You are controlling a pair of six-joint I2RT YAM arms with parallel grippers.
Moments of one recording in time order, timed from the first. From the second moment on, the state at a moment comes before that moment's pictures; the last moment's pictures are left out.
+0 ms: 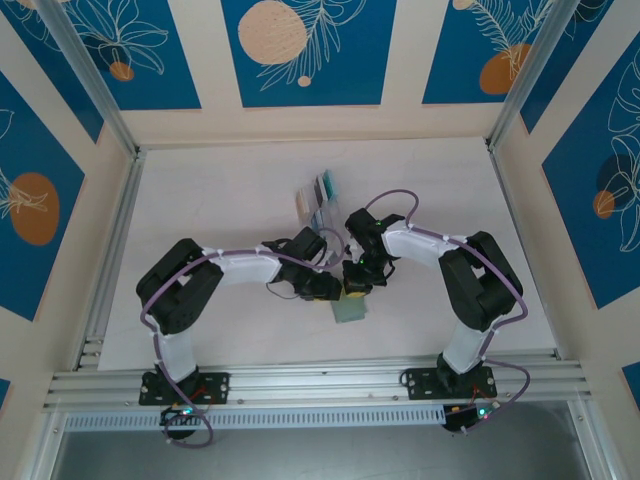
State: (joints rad) left arm -0.81 1.85 1.04 -0.30 0.50 -0.63; right arm 0.58 1.75 1.07 -0.86 -0.41 0.47
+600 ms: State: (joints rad) left arm -0.64 1.52 0.95 -0.39 0.49 -0.62; right arm 0.63 1.79 1.11 -0.83 -0.41 0.54
